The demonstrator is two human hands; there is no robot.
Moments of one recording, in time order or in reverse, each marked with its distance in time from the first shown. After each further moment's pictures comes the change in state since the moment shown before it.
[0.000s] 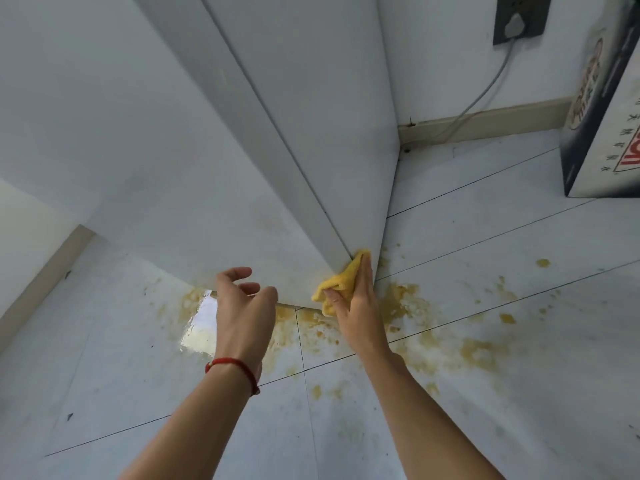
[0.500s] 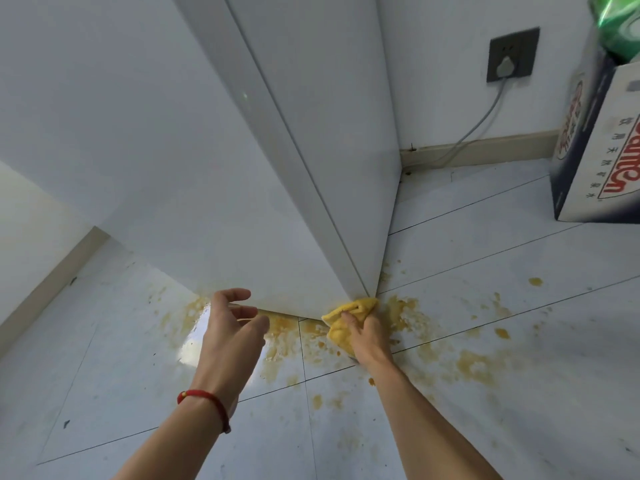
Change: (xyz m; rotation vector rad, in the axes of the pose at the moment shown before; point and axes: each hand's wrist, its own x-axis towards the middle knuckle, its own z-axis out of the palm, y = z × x) left_hand -0.030 0.001 -0.044 0.085 -0.092 0.046; right_hand -0.014 0.010 -0.008 0.064 -0.123 0.470
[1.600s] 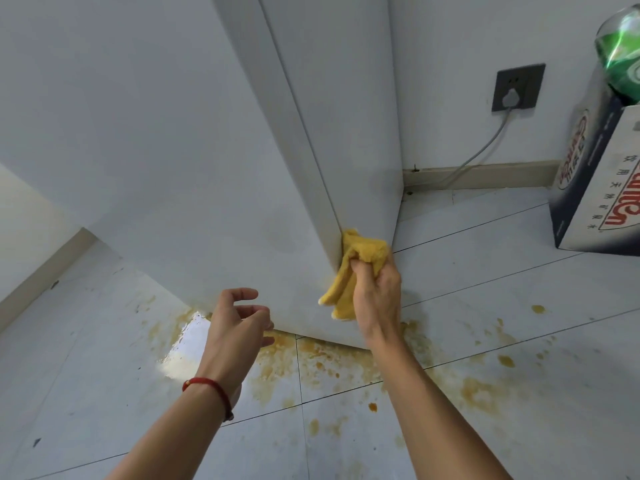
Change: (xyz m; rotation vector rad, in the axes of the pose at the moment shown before) left_hand 0.045 0.003 -0.002 -0.139 -0.050 -0.020; right_hand -0.049 -0.160 -0.031 0.331 0.260 -0.523
